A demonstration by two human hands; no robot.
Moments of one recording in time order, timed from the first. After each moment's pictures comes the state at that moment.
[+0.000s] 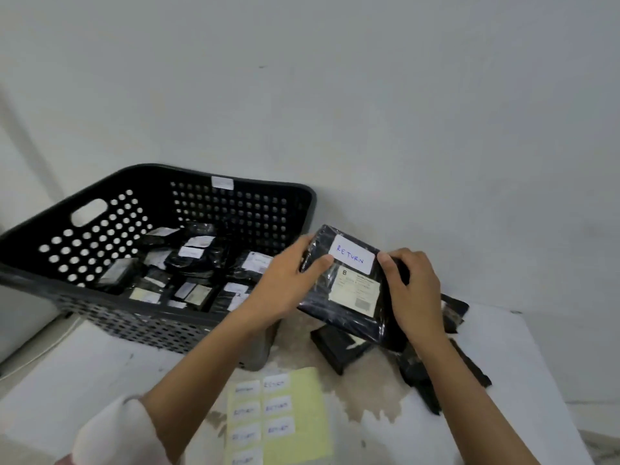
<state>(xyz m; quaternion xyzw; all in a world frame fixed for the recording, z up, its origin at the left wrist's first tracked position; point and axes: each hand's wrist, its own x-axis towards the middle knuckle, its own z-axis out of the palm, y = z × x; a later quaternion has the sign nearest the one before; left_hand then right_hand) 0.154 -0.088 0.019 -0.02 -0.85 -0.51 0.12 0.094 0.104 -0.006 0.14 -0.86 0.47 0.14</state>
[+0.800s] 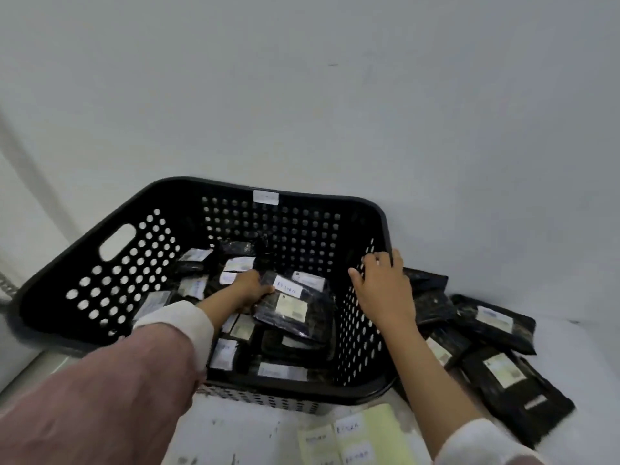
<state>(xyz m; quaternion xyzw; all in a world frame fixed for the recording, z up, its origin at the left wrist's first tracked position) 0.035 -0.361 -0.093 0.21 -0.93 -0.26 -0.15 0.045 -0.112 -0.029 0.10 -0.99 0.10 0.03</state>
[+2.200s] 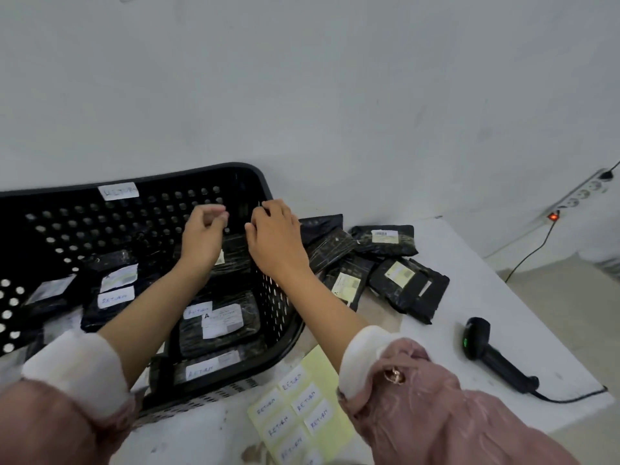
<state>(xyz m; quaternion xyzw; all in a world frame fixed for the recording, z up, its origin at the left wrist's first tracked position) 0.006 -0.238 -0.050 0.05 -0.78 -0.61 0.10 0.040 -0.107 -0.029 0.09 -0.96 0.23 0.12</state>
